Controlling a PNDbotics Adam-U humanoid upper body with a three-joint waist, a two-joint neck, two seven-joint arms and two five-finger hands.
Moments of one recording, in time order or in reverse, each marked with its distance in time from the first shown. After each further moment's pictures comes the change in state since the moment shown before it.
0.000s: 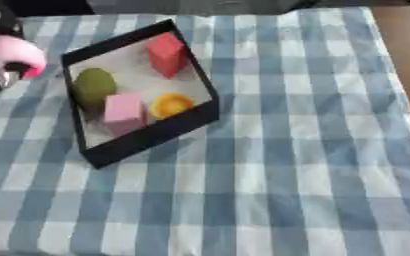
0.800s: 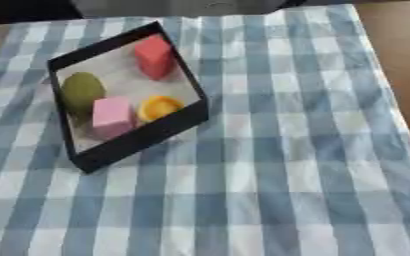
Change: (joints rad) left arm -0.490 -0.426 -0.201 0.412 0.048 -0.065 0.011; right arm -0.043 -0.009 0.018 -0.001 -0.009 -0.003 0.022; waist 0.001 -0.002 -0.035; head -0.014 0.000
